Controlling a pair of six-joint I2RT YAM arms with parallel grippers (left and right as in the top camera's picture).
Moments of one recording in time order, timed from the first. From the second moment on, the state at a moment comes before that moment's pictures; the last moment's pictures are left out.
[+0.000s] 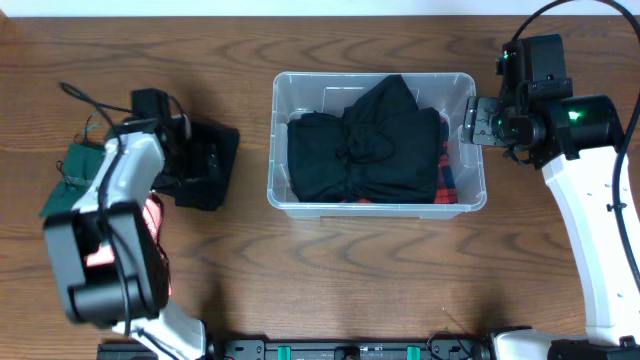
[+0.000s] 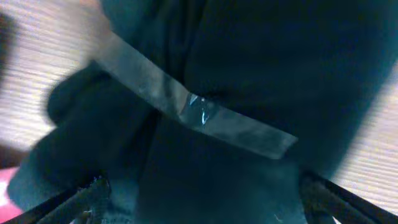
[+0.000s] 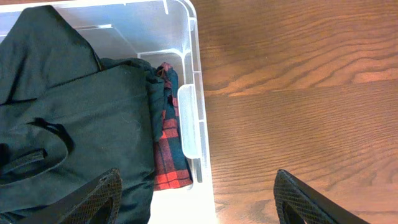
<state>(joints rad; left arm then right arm) 0.16 1.82 1.17 -0.75 0.04 -0.04 0.15 1.49 1.56 -1.14 0.17 0.25</state>
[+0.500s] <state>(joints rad) 0.13 1.83 1.20 -0.82 -0.01 -0.02 0.05 1.47 1.56 -1.15 0.21 0.23</state>
